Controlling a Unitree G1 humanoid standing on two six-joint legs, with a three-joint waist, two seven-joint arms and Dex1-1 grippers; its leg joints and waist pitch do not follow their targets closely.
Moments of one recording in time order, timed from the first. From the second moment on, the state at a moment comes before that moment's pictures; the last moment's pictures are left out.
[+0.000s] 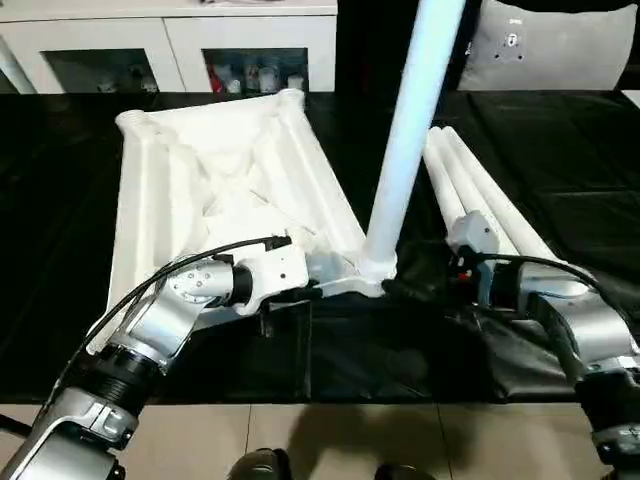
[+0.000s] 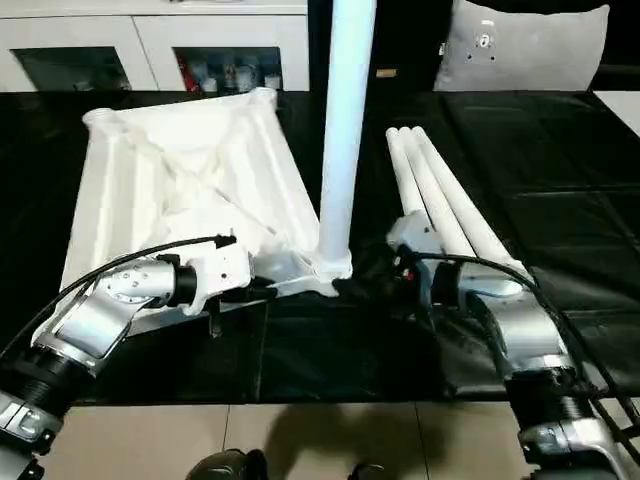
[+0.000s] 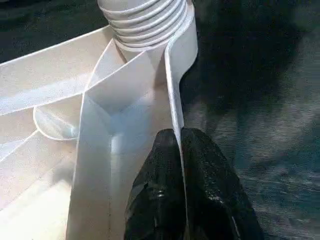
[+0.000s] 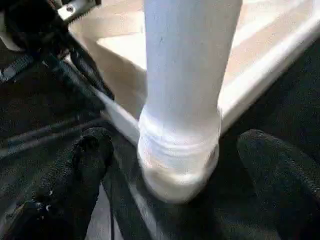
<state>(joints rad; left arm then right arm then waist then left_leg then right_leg) -0.51 0.45 -0.39 0.33 0.10 -0.01 -1.00 -0.43 -0.49 0.12 0.30 0.23 0.19 1.06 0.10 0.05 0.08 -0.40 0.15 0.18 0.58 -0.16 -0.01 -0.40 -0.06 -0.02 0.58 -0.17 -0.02</state>
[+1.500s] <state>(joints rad) -0.36 0.19 -0.28 0.04 0.14 0.56 -0.65 -0.59 -0.12 0.03 0.57 0.18 0.30 0.55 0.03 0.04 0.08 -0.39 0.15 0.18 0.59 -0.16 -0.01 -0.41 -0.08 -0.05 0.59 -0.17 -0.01</state>
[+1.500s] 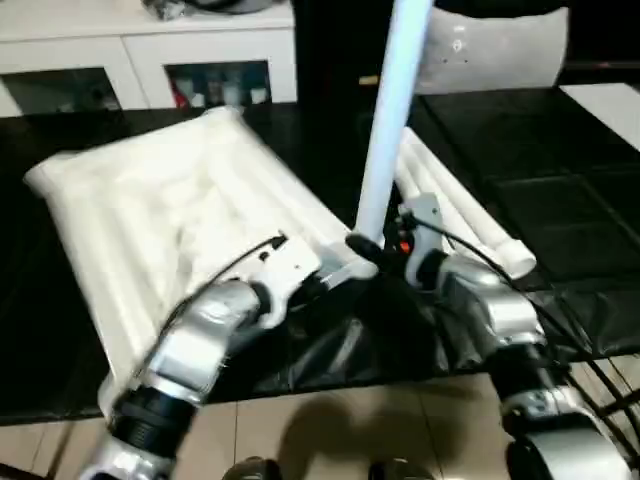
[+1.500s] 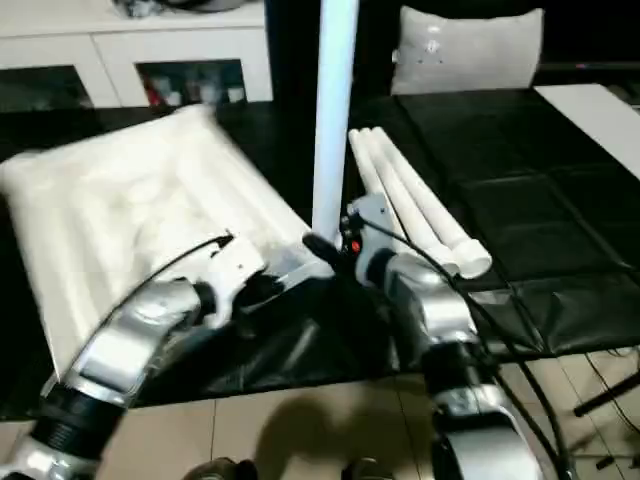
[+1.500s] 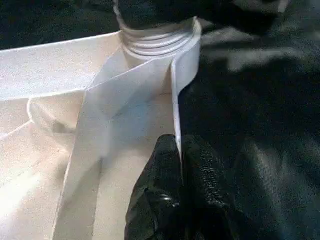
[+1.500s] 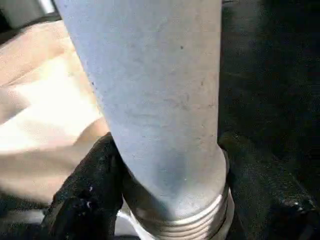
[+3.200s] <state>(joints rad) -0.49 0.48 -0.38 0.32 0.03 -0.03 -1.16 -0.47 -0.52 0.16 0.37 0.20 0.10 1.26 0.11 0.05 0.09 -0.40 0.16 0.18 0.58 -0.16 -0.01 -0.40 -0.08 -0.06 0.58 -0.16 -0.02</state>
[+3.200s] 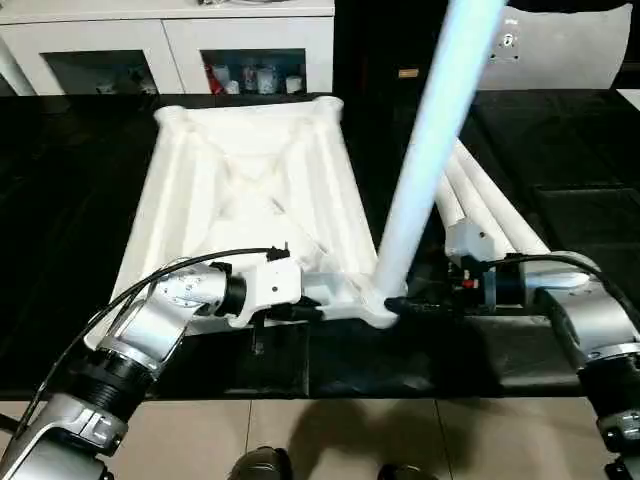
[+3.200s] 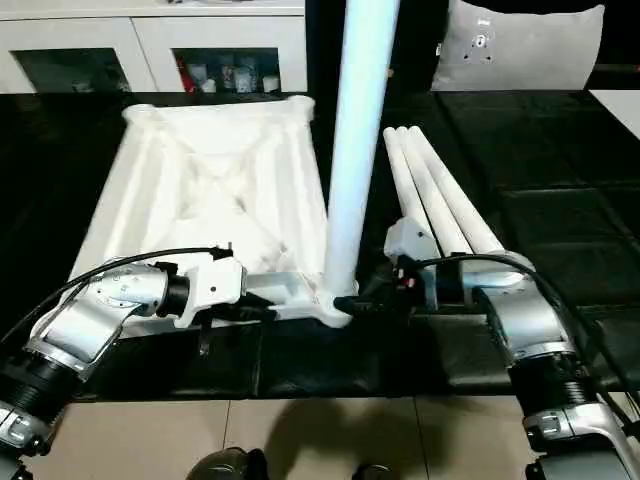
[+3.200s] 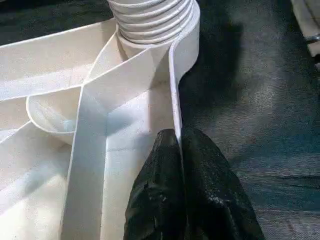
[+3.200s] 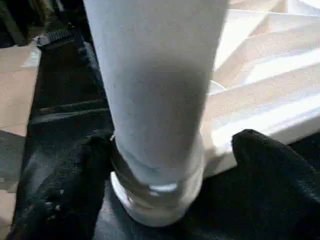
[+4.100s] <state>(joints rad) -0.42 0.38 -0.29 0.22 0.03 0.25 -0.94 -0.47 -0.33 0.11 0.40 0.17 0.25 0.94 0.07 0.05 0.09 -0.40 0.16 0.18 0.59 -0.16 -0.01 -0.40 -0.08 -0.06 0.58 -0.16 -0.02</state>
